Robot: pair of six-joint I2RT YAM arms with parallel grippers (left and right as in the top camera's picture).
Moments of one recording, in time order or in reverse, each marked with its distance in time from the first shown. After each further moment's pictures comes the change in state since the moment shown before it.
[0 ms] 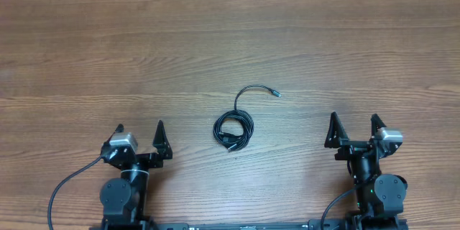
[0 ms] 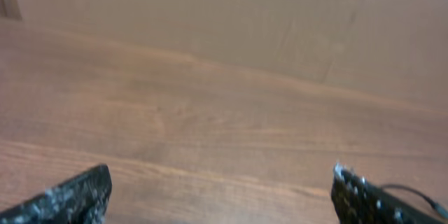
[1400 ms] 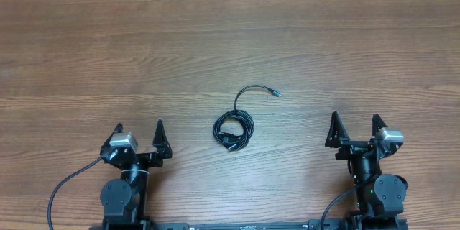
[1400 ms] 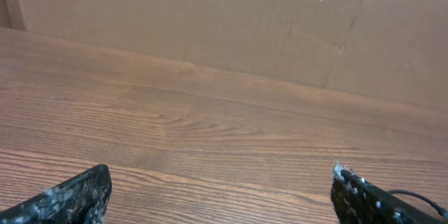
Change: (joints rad) left arm 0.000 -0.001 -0.022 0.058 -0.007 0.016; right arm 0.000 0.000 0.000 0.008 0.014 0.000
